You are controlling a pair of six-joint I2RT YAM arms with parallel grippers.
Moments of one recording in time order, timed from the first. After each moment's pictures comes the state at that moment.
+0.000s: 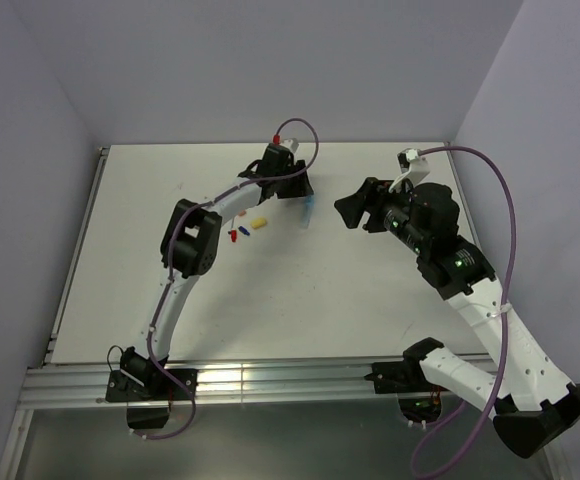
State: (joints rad) left arm -0.54 2.51 2.07 -0.19 0.18 -0.52; right arm 0.44 0.90 1.05 -0.40 -0.07 0.46
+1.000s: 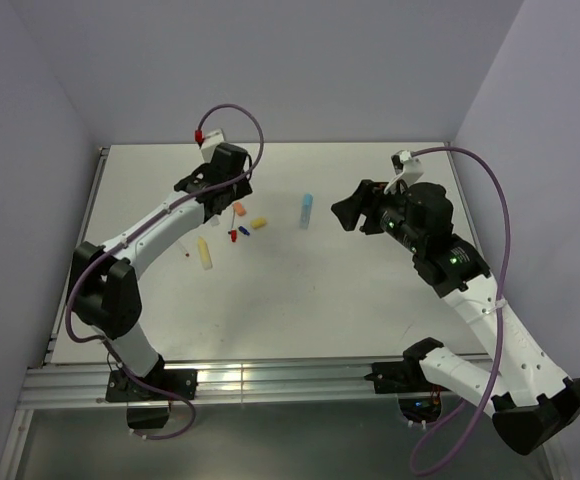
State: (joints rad) left arm -0.54 1.71 1.46 -0.40 -0.42 -0.68; right arm 0.44 0.92 1.04 -0.39 -0.09 0.46
